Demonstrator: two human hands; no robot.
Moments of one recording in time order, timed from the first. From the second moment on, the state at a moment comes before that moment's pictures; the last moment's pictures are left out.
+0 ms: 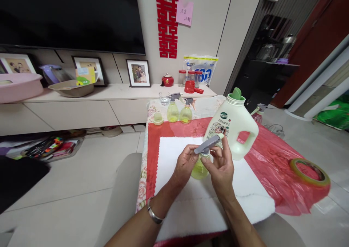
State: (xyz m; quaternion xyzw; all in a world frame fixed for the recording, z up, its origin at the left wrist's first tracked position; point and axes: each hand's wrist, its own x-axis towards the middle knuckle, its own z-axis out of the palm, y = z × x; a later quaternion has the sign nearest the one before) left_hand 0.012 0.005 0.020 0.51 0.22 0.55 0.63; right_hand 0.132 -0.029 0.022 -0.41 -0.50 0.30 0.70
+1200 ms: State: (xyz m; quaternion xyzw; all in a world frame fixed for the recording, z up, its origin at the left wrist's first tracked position) left_hand 0.012 0.003 0.007 0.56 0.25 0.51 0.61; right_hand 0.156 -0.036 0.006 -0.42 -0.44 0.27 0.74
